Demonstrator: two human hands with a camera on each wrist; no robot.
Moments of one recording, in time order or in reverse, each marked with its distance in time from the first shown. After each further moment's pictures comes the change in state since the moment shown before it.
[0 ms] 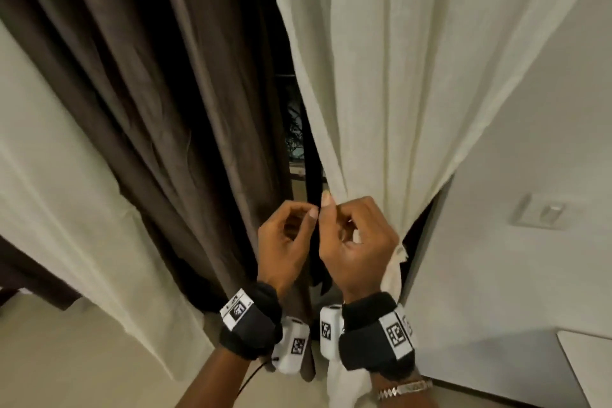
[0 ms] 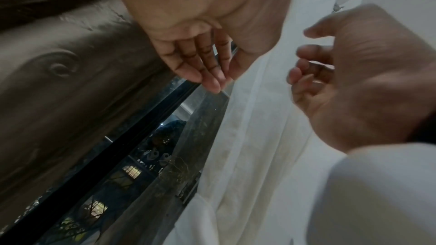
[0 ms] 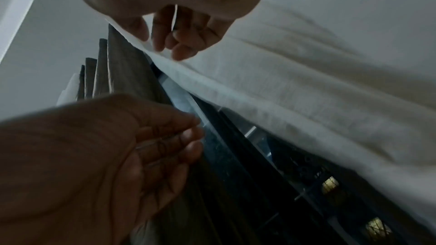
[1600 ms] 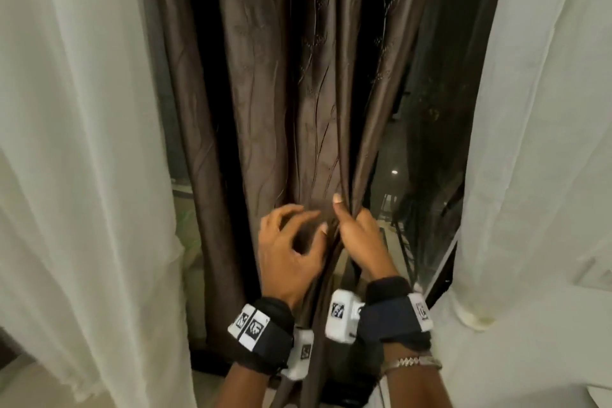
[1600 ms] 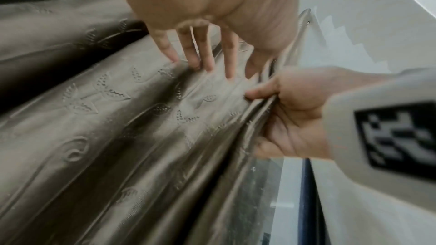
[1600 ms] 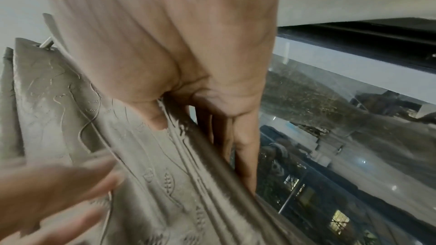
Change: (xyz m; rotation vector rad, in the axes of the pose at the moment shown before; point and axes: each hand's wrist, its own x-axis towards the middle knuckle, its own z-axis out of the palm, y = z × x) left_hand 0.091 -0.076 -0.194 0.286 0.259 0.275; right_hand 0.018 -0.057 0.226 -0.090 -0.511 0.794
